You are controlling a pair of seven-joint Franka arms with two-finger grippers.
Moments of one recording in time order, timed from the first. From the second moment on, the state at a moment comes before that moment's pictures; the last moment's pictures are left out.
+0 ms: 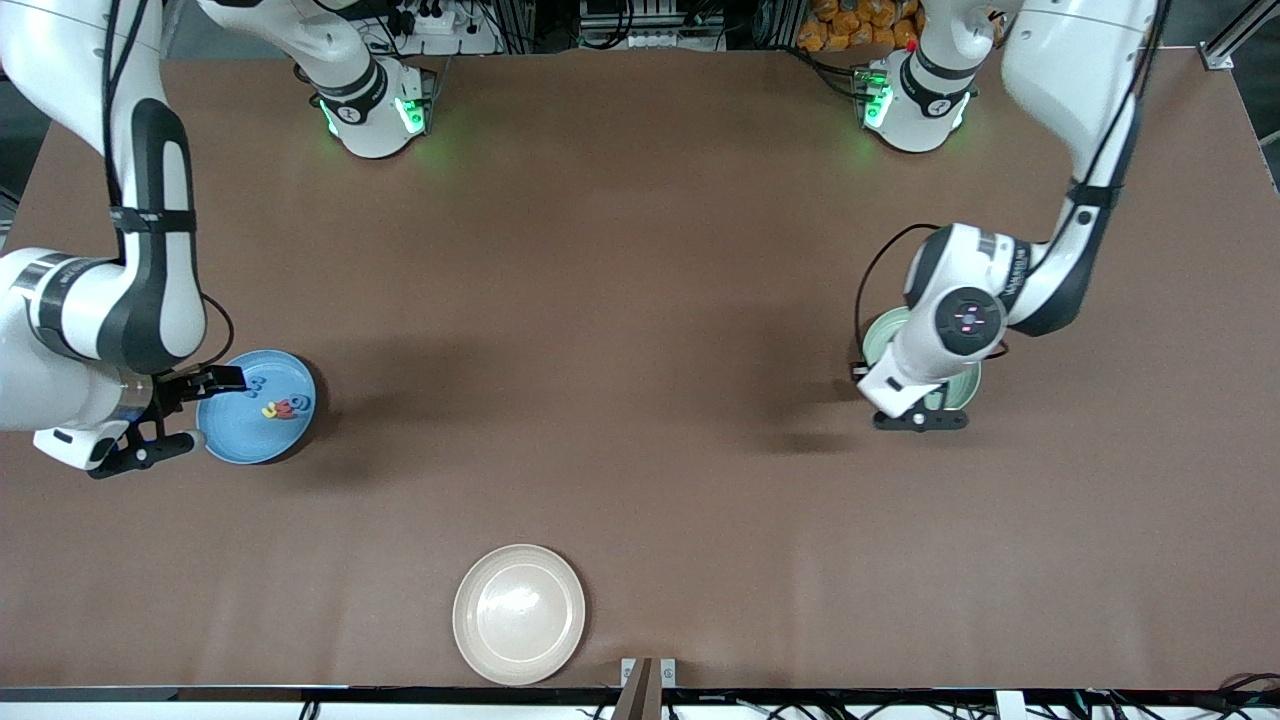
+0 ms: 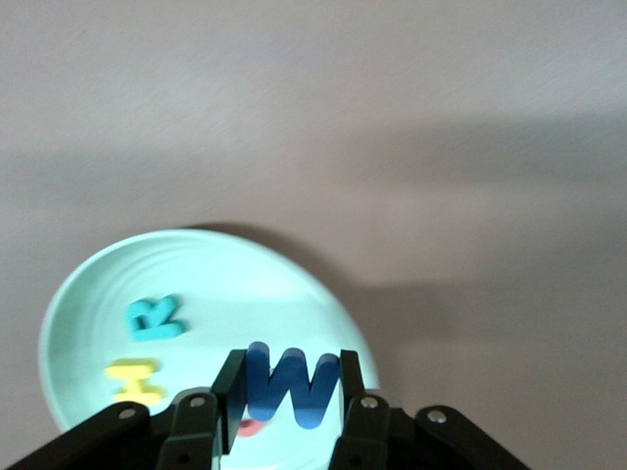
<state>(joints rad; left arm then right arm) -0.17 0.39 -0.08 -2.02 0.12 2.27 -0.28 0.30 0.50 -0.51 -1.59 0.18 1.78 -0.49</state>
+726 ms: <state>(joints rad) -0.12 0.34 -0.09 -2.18 0.12 2.46 -0.17 -0.04 0.13 -0.16 -1.66 0.11 1.71 -0.25</state>
